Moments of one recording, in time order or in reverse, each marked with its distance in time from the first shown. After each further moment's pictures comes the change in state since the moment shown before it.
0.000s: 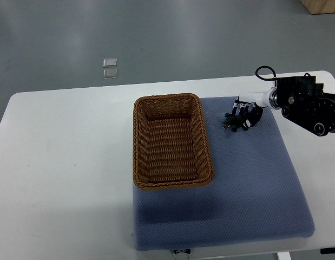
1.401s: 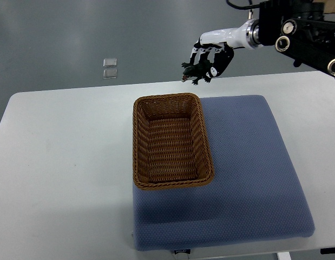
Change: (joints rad) left arm 0.000 0.000 0.002 0.000 0.000 0.000 0.001; right arm 0.358 -0.008 -0.002 0.289 0.197 0.097 -0.052
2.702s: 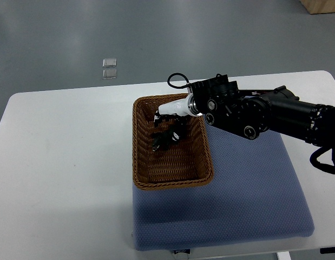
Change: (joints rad) left arm 0.010 0.000 -0.002 0.002 -0.001 0.000 0.000; right arm -0.186 0.341 -0.122 -0.224 -0.101 -0.057 0.000
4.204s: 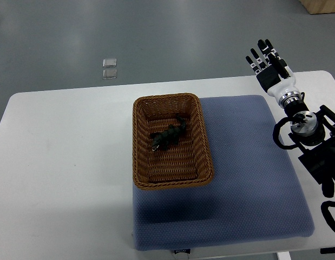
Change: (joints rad) left arm 0.000 0.000 0.004 -0.003 0.001 0.000 0.006; right arm -0.580 -0.133 1.185 -0.096 1.195 -0.091 0.268
